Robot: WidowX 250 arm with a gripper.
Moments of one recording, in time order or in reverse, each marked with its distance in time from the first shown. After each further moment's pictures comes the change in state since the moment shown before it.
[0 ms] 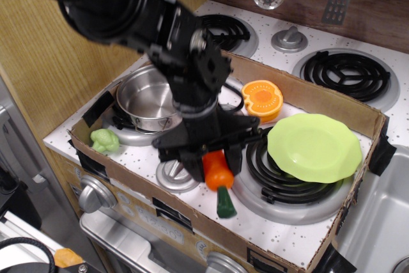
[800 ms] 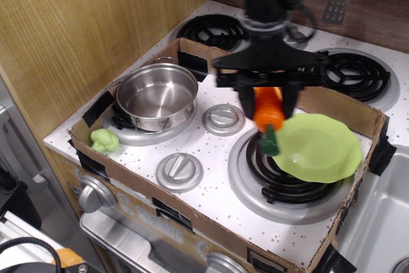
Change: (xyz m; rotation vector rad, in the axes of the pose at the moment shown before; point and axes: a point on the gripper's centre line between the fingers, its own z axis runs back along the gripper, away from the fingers) arm 0.025 -0.076 0.025 0.051 0.072 -0.269
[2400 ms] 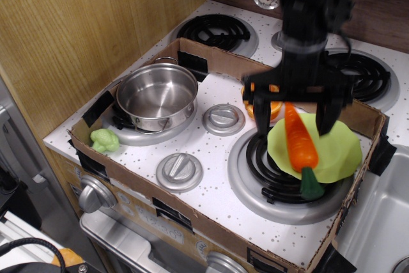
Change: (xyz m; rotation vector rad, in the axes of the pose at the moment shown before) arm -0.006 -0.023 -0.004 0.066 0.006 0.010
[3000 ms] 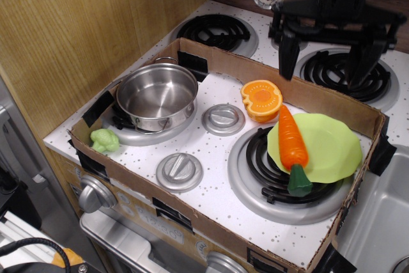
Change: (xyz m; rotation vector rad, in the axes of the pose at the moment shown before) arm 0.009 -0.012 0.059 0.060 -0.034 -0.022
